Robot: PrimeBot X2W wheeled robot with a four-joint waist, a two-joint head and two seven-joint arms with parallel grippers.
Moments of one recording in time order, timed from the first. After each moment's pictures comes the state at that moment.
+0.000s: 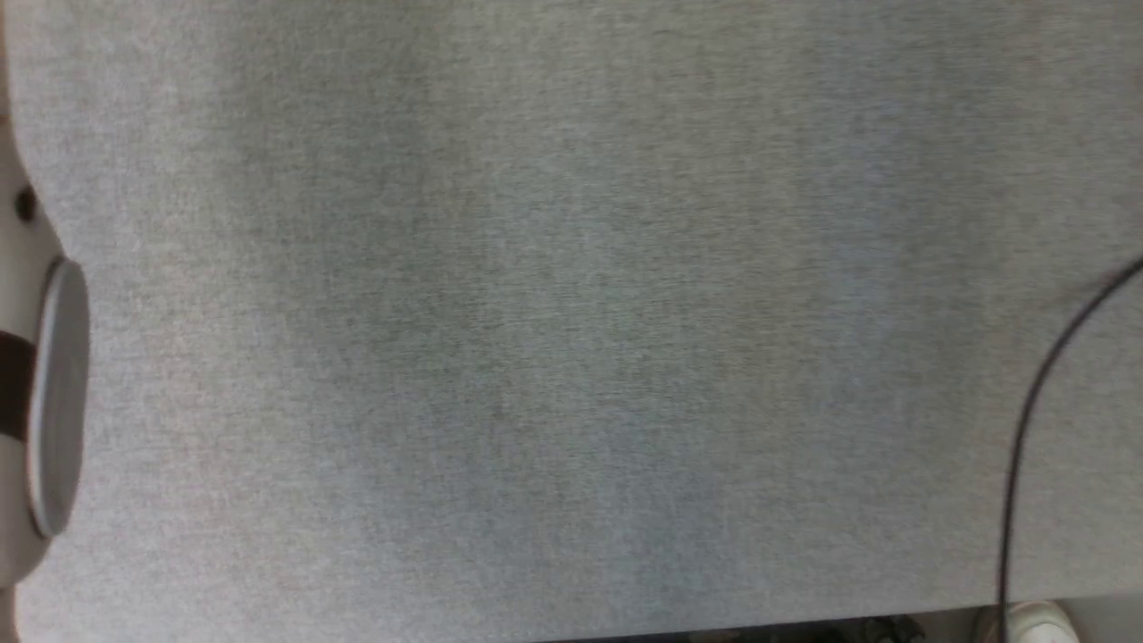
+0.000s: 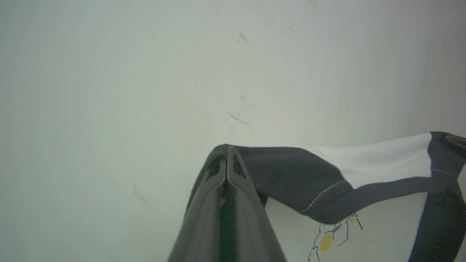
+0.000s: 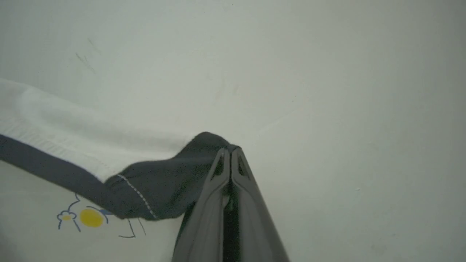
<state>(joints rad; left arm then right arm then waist) -1.78 0.22 -0.27 0.73 -0.39 -0.05 -0.23 -1.84 -0.05 -0.12 0.85 -0.29 0.13 -0.14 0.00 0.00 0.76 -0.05</state>
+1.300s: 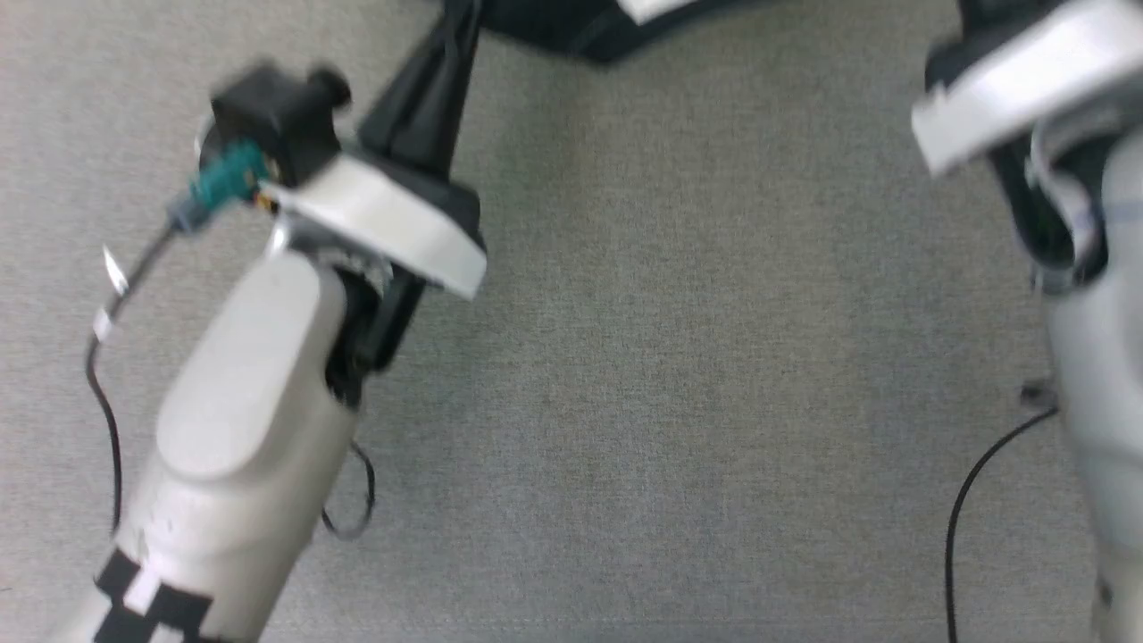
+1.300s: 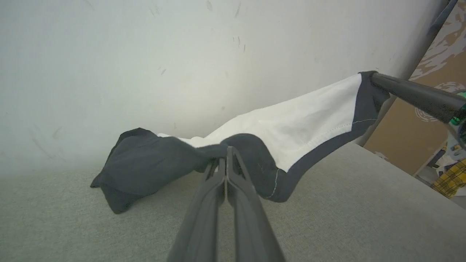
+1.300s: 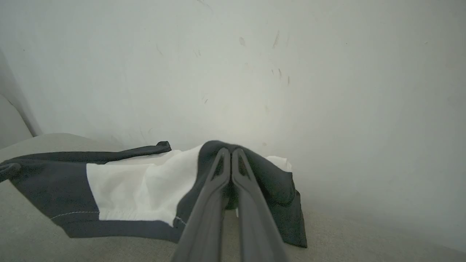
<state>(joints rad) -0.78 0.29 -0.46 0.22 -0.56 -0.05 -0.15 -0.88 -0.23 0.20 0.23 0.28 0.13 0.02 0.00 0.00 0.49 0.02</state>
